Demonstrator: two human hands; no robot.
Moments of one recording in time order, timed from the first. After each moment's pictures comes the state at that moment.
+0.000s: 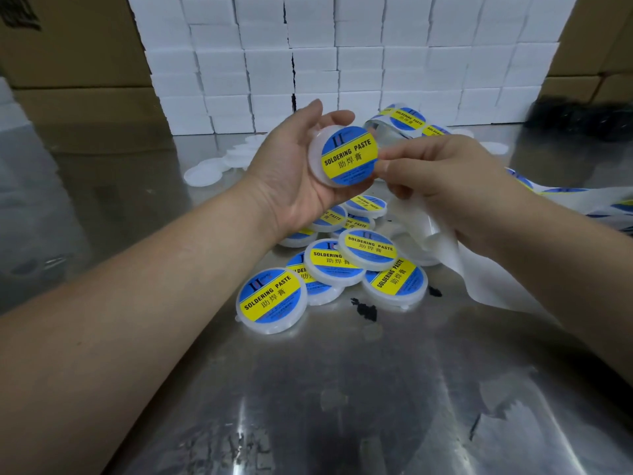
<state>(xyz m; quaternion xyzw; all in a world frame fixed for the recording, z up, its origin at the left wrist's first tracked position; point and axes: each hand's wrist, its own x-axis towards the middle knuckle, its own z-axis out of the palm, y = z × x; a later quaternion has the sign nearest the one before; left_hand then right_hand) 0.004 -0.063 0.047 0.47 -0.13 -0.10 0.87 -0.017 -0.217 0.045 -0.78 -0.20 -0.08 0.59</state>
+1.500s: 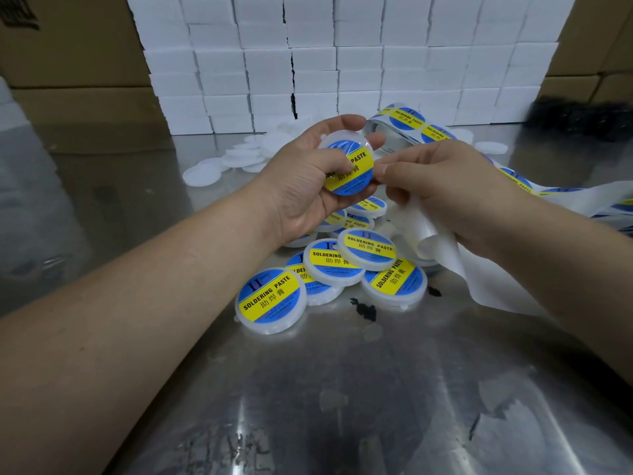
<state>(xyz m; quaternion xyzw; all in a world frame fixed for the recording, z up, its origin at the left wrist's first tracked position) 0.004 -0.069 0.038 0.53 -0.18 -0.07 0.83 -0.016 -0.217 0.044 -0.82 -0.16 -0.07 0.54</state>
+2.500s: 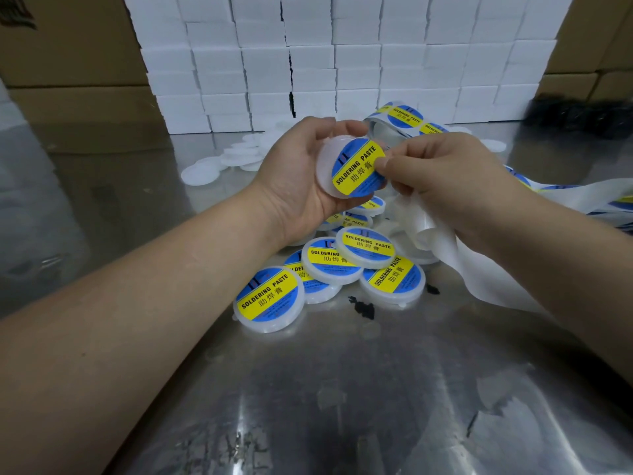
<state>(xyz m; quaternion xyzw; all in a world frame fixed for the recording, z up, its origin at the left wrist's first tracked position) -0.002 -0.071 0.042 0.53 -0.14 -0.11 0.83 -0.017 -0.217 0.045 -0.80 -0.18 -0.11 0.56</state>
